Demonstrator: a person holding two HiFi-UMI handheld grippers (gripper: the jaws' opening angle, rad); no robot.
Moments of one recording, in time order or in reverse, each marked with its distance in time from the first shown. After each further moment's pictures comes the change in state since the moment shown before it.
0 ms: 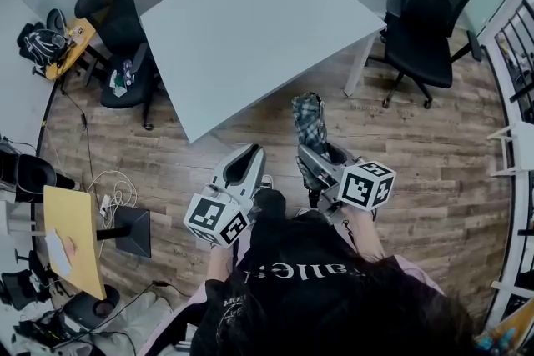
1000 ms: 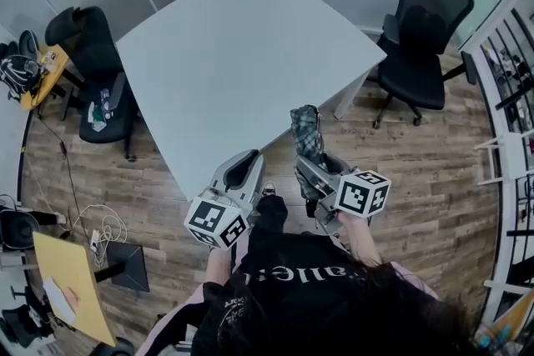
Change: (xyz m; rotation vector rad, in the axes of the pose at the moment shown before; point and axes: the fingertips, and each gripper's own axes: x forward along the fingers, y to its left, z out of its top) left arm 0.121 0.129 0.032 -0.053 0.014 -0.103; right arm 0.126 -0.065 0.077 0.022 0.006 -0.112
